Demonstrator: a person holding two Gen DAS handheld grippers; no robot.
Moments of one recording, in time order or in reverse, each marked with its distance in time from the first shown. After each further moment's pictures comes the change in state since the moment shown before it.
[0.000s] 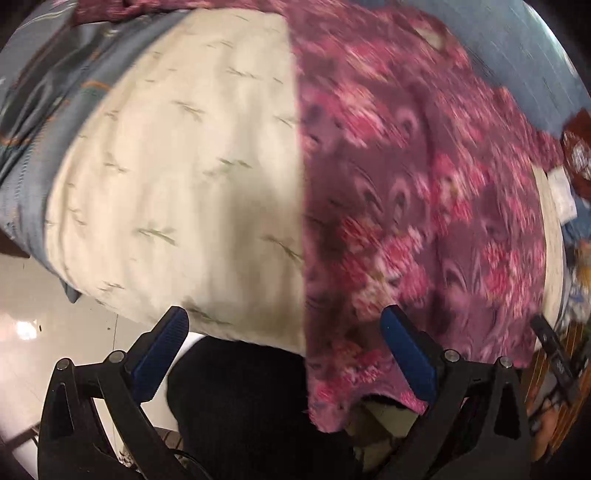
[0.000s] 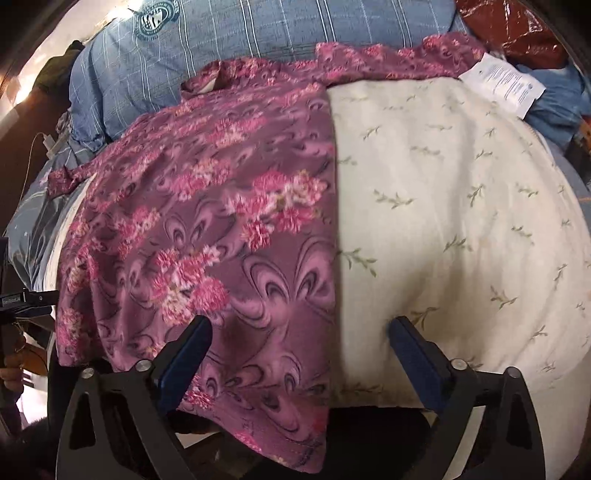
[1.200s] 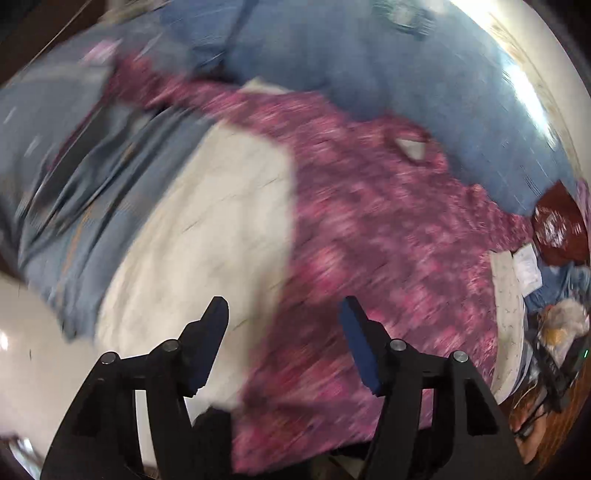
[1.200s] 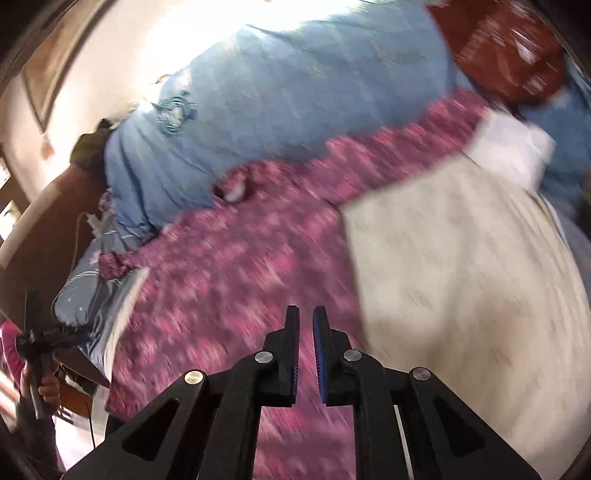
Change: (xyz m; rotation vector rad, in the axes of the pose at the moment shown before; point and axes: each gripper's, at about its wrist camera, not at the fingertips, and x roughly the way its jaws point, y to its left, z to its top) left arm -0.097 0.032 0.051 -0.059 -0.284 -0.072; right arm -0.065 -0.024 0.088 0.059 -0.256 0.226
